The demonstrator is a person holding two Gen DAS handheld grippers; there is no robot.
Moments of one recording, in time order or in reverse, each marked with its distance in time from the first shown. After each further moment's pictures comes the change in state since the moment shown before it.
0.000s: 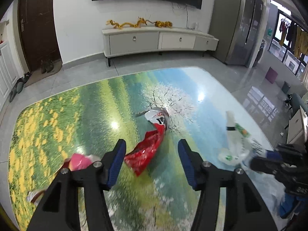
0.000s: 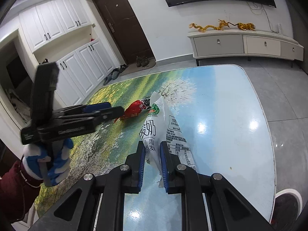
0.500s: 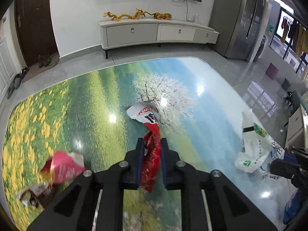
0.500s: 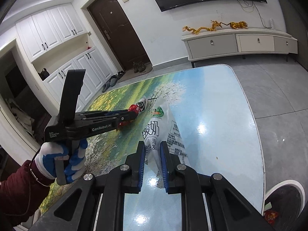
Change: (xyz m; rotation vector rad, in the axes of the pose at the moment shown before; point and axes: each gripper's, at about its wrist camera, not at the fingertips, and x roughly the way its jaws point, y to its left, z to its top) left arm 0.011 -0.010 -0.007 -0.016 0.049 -0.017; right arm -0.027 -0.003 -0.008 0.044 -0.040 0.000
